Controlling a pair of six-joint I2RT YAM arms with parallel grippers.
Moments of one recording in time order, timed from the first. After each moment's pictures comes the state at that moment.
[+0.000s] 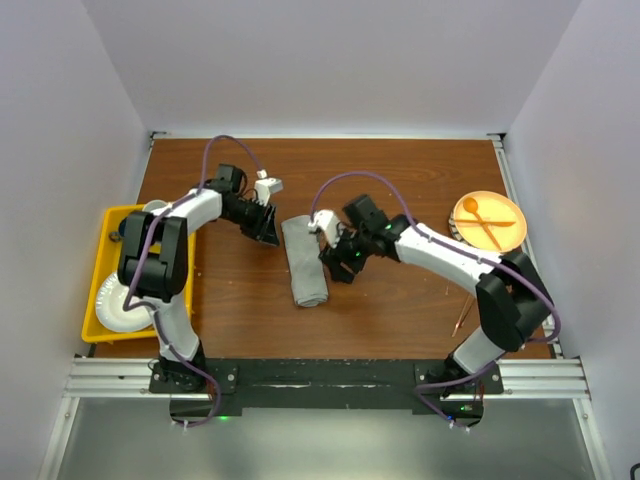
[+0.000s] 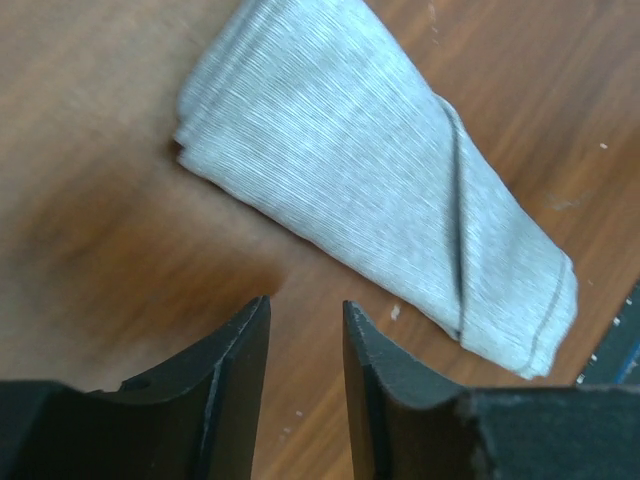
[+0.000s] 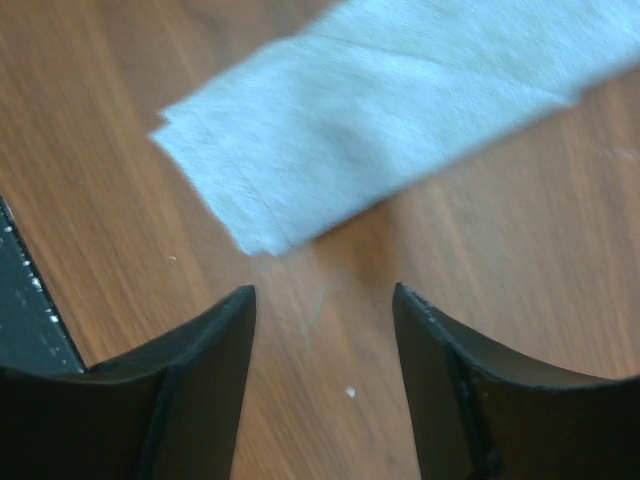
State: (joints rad) left arm -0.17 1.90 1.25 -0.55 0.69 0.28; right arm 0.75 1.60 1.09 -0.48 -0.34 -0.32
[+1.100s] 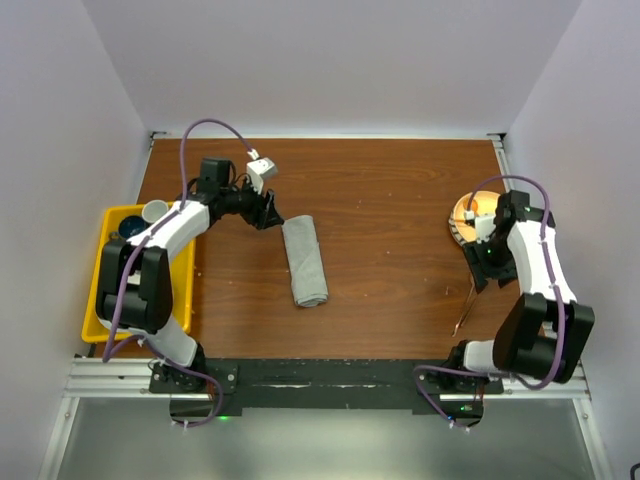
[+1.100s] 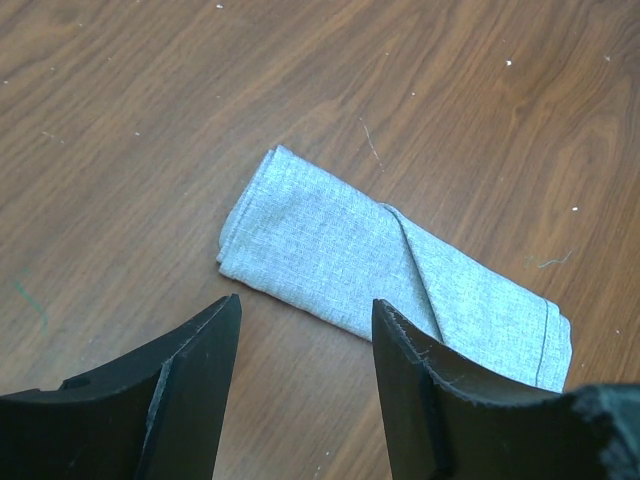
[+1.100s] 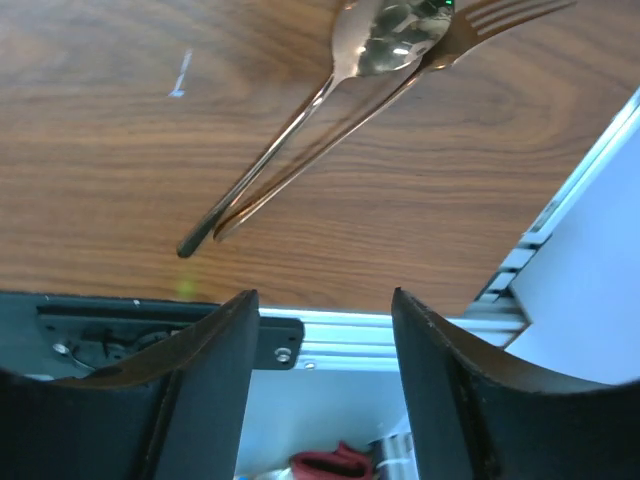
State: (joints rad) left arm -0.17 1.64 1.11 -0.25 0.74 0.29; right arm -0.26 1.34 1.05 -1.16 0.06 -0.47
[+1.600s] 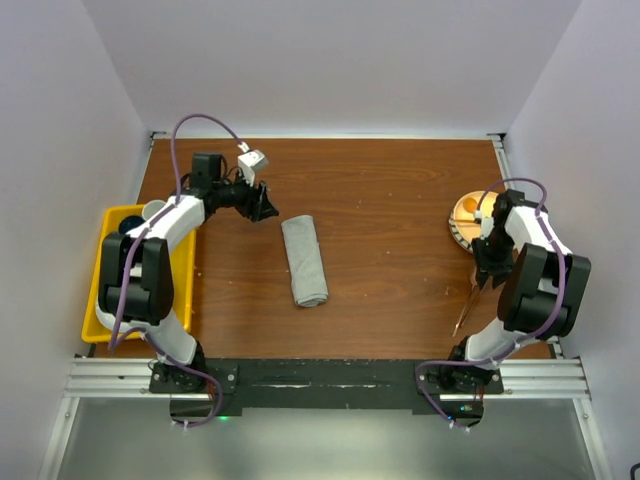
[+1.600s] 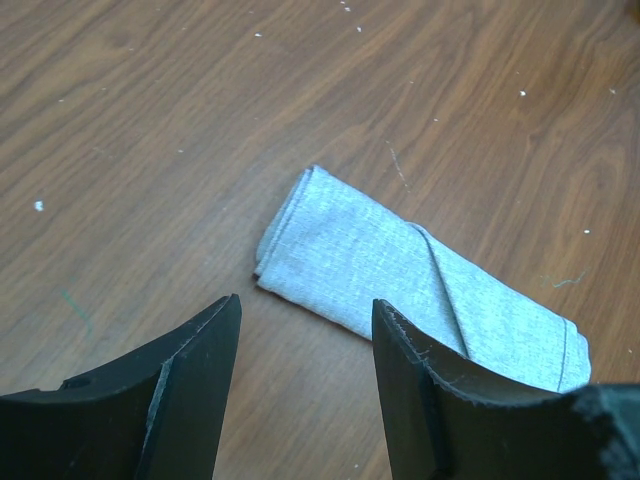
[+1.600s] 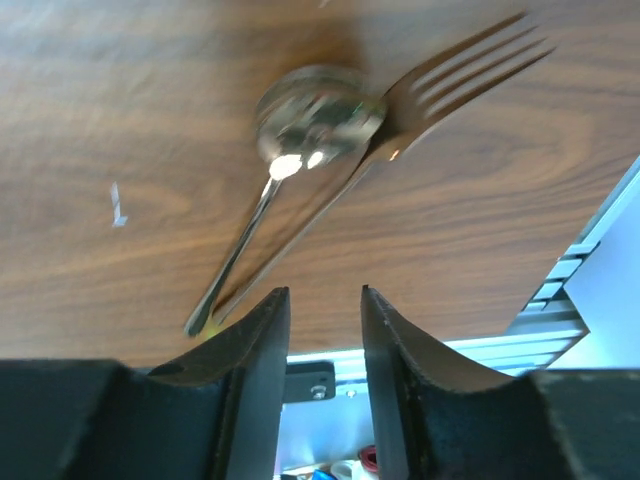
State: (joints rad) left arm -0.11 1.69 1.15 -0.20 0.79 0.27; right arm -0.31 1.61 1.08 -1.03 0.12 -0.27
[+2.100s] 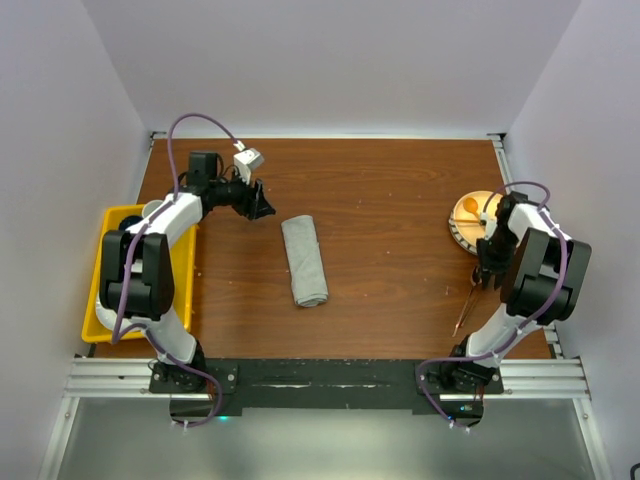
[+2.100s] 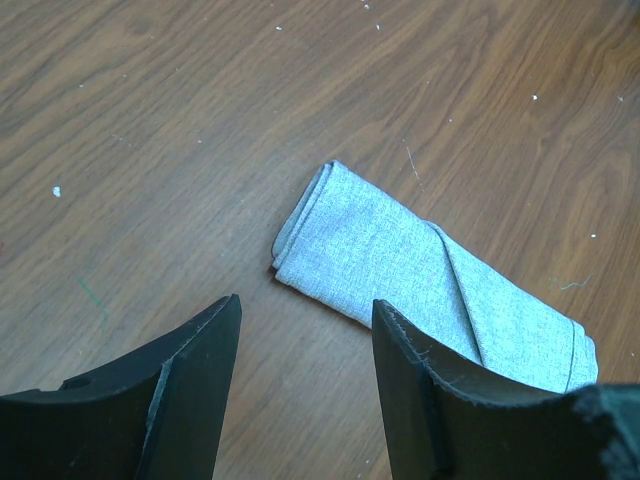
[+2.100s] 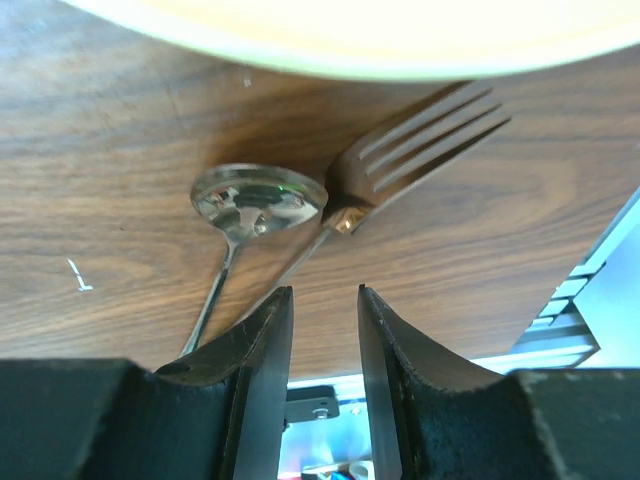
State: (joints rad) left arm -0.08 1.72 1.17 -0.21 0.80 0.26; right arm -0.36 1.73 1.11 -0.97 0.13 -0.24
